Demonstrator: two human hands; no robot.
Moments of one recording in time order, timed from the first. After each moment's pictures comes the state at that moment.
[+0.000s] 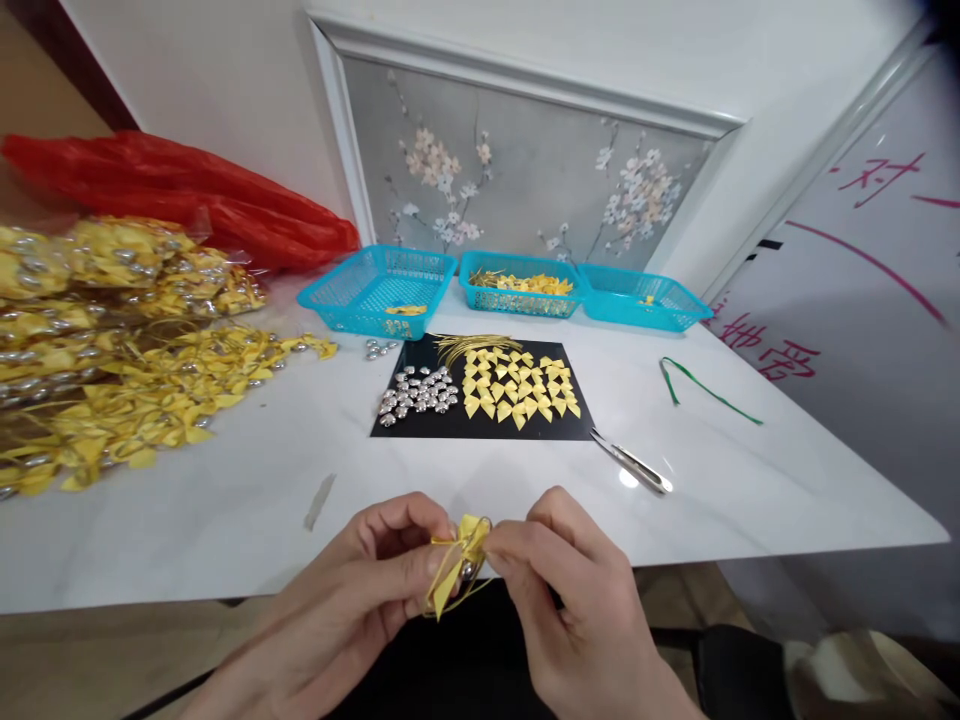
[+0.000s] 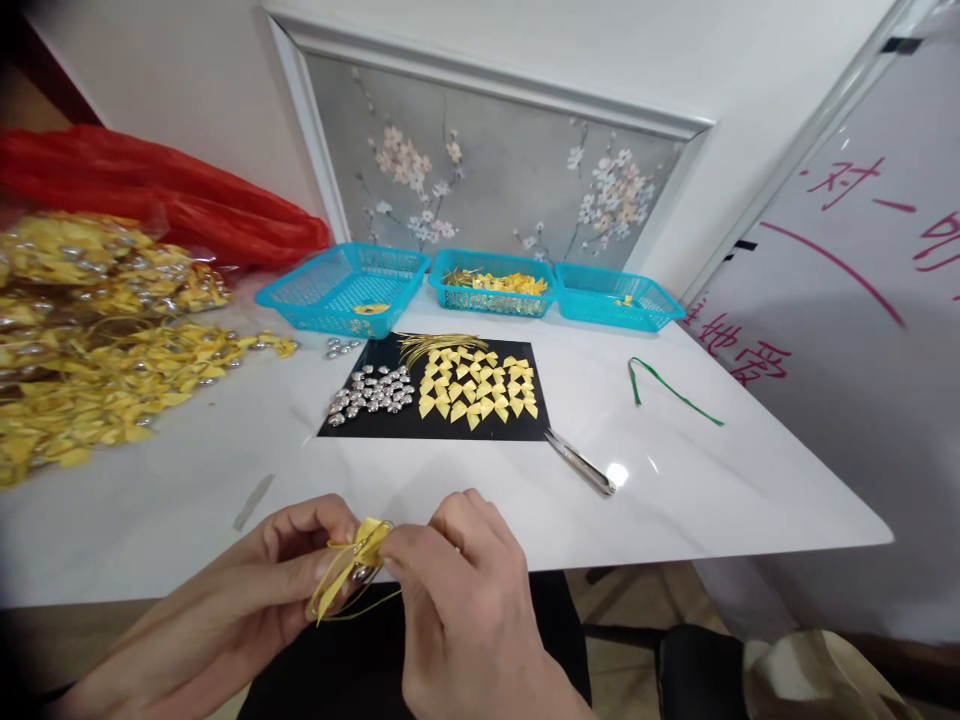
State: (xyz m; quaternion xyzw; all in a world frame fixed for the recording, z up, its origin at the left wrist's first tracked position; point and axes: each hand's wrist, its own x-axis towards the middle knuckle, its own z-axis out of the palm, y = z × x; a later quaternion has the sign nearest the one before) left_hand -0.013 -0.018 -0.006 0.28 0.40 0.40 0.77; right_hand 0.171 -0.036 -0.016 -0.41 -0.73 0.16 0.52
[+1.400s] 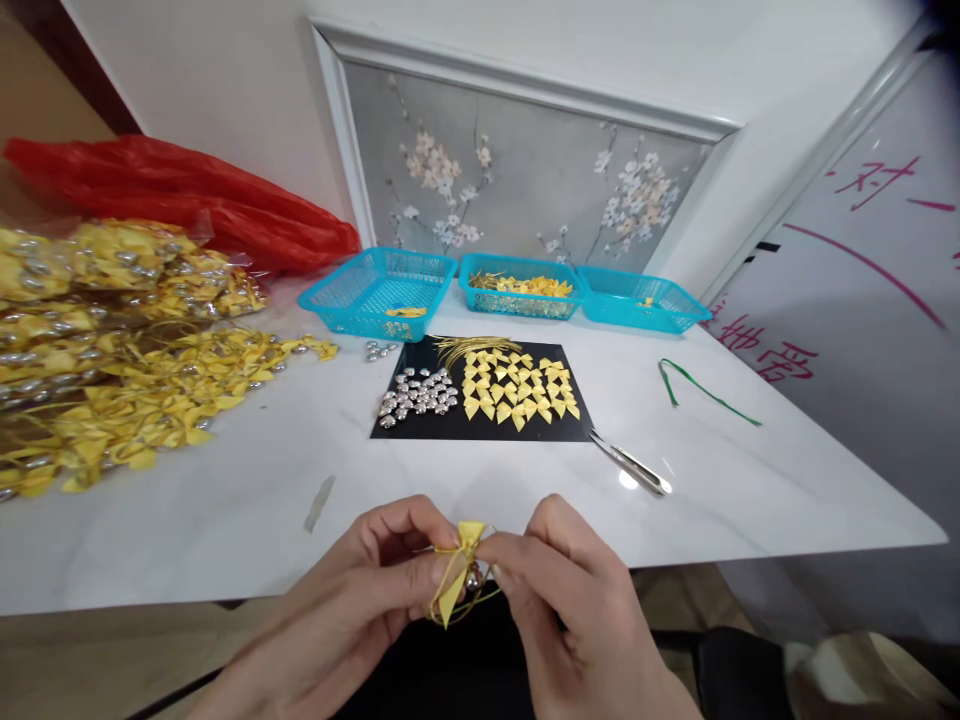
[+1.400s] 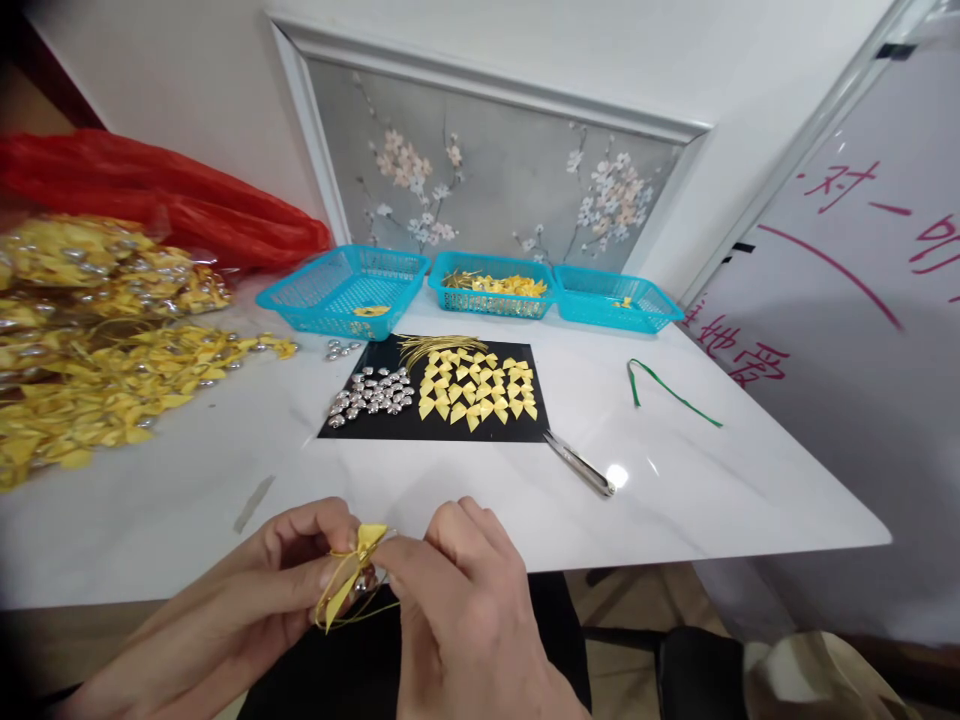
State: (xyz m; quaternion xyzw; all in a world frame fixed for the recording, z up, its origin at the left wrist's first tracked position) left_hand -0.007 -0.020 0.007 0.29 0.42 0.39 0.77; right_hand 0.179 -0.042 -0.018 -0.39 -0.77 0.19 0.47
